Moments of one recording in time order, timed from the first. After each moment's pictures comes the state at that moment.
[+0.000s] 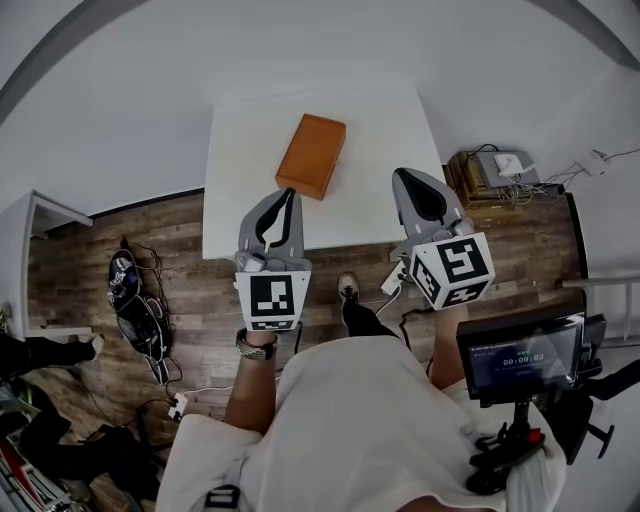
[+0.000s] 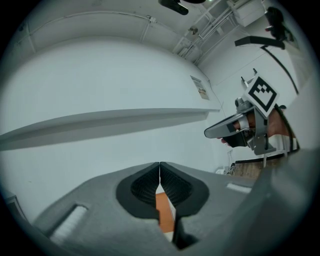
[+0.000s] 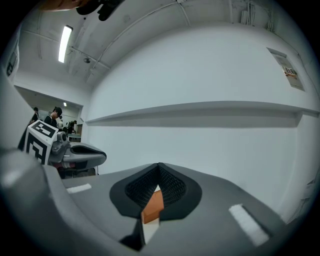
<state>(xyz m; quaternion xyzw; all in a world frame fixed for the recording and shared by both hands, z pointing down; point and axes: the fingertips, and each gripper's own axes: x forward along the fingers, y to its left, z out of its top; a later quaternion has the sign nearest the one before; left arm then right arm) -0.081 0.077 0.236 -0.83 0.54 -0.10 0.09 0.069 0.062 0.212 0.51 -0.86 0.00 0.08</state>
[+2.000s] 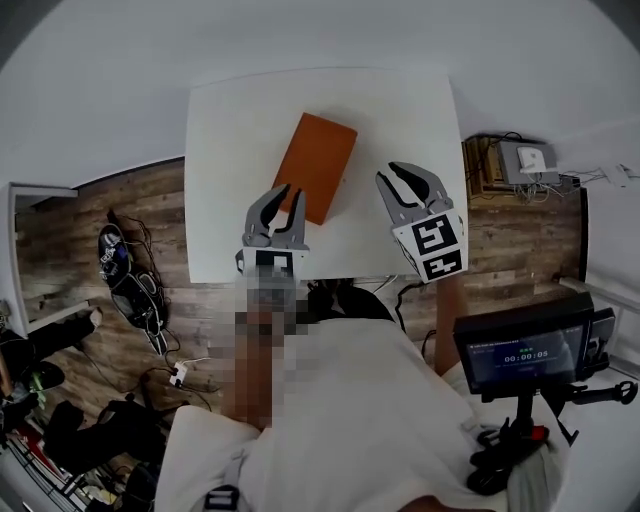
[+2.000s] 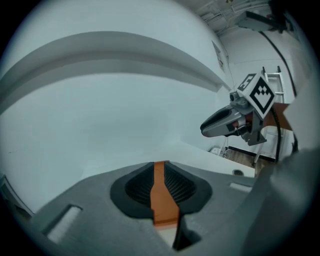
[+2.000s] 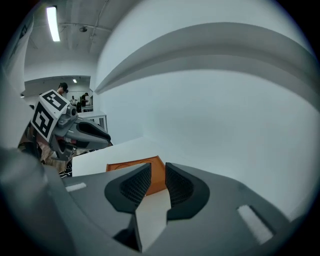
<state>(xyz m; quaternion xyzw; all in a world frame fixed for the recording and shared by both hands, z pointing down) -0.080 -0.126 0.411 -0.83 0.50 -0.23 -0.09 0.064 -0.155 0.397 0.41 -0.86 0.07 0.28</state>
